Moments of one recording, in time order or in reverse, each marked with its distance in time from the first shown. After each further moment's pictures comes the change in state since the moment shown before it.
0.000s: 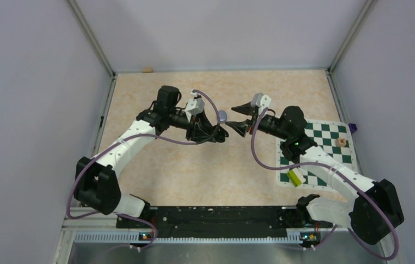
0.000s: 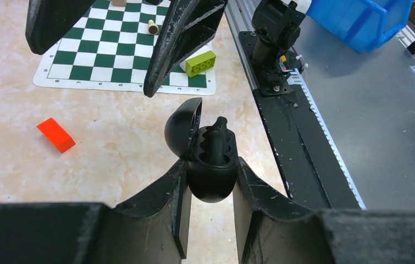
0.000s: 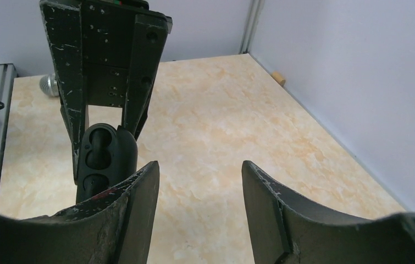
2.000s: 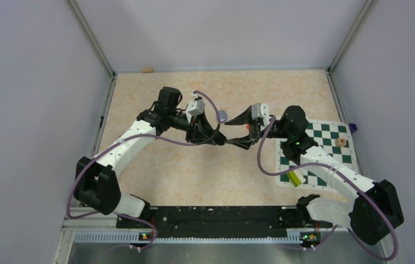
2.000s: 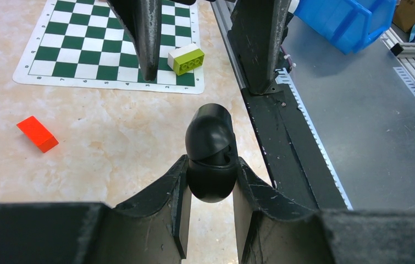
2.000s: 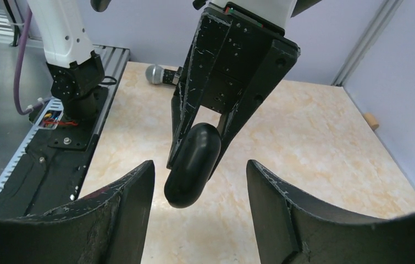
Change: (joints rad) left arm -0.006 0.000 0.000 -0.048 0.018 0.013; right arm -0.010 0.000 0.000 0.015 -0.401 0.011
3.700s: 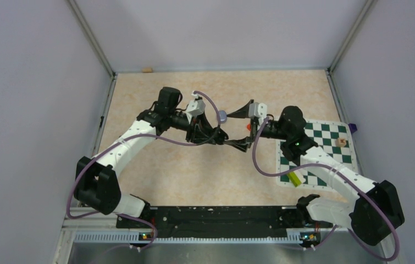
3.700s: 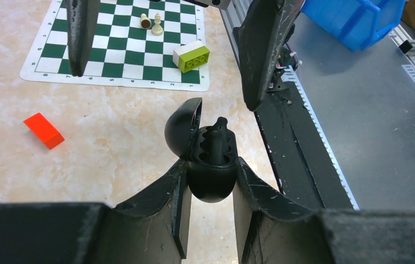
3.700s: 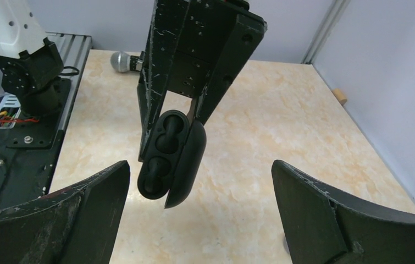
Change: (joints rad) left arm -0.001 0.002 0.000 -0.001 -0.018 0.012; right arm 0.014 -0.011 0.000 -0.079 0.124 -0.082
